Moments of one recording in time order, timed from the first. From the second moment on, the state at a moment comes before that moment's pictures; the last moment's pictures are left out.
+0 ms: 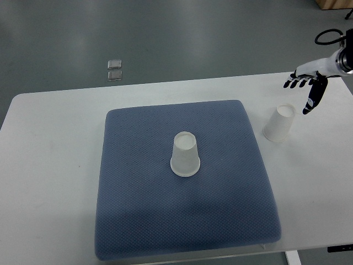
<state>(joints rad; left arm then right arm) -0.04 0.00 0.07 -0.35 0.05 0.01 0.15 1.76 -0.57 -0.93 1.08 -0.53 0.27 0.00</state>
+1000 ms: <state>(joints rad) -0.03 0.00 0.07 -0.35 0.05 0.01 0.15 1.50 -0.42 -0.86 0.81 -0.51 0.23 0.00</state>
